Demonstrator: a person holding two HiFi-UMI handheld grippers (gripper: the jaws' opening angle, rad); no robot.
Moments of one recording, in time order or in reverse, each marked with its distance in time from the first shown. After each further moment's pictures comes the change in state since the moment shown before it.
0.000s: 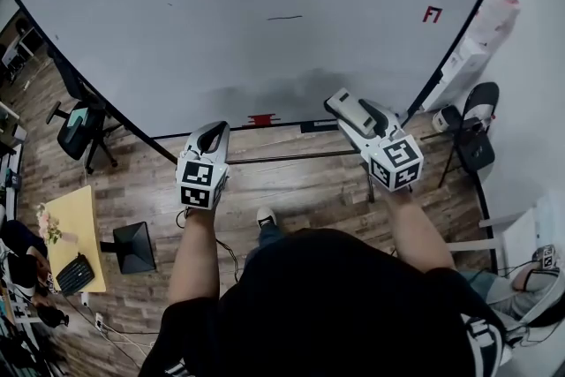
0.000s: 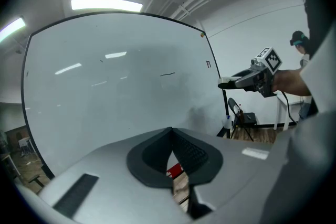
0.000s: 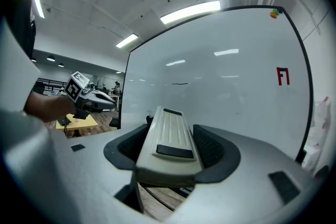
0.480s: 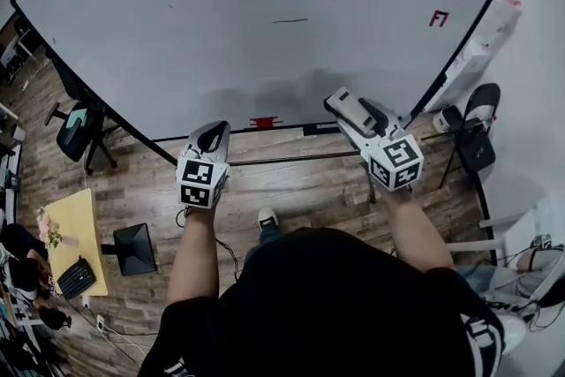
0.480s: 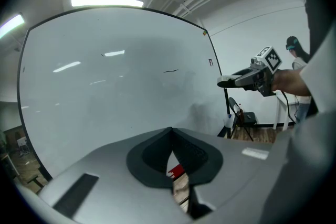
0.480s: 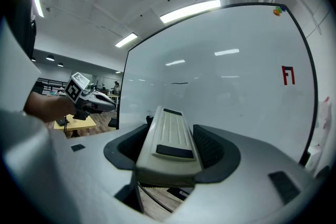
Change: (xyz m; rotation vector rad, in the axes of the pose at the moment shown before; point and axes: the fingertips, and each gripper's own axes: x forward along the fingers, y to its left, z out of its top) left arm 0.015 0.019 -0.006 -0.005 0.010 -0.015; right arm 0.023 -0.002 0.005 -0.001 -0.002 -0.009
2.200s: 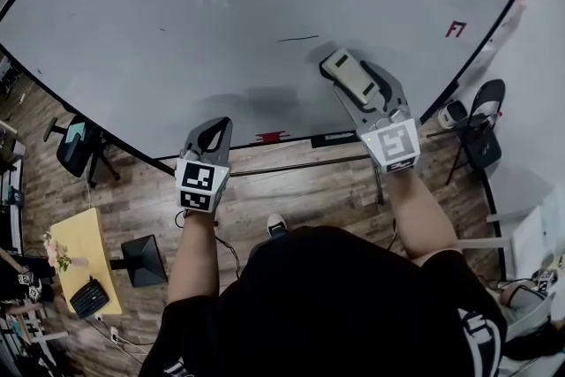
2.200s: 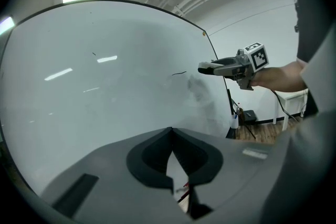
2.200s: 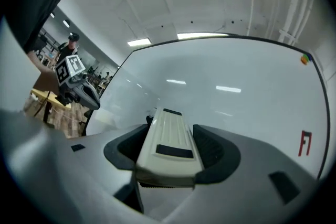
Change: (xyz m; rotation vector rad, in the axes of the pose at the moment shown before) left arm 0.054 0.051 0.028 0.082 -0.049 -0.047; right arm 0.084 -0.036 0.094 -0.357 -0.219 -0.128
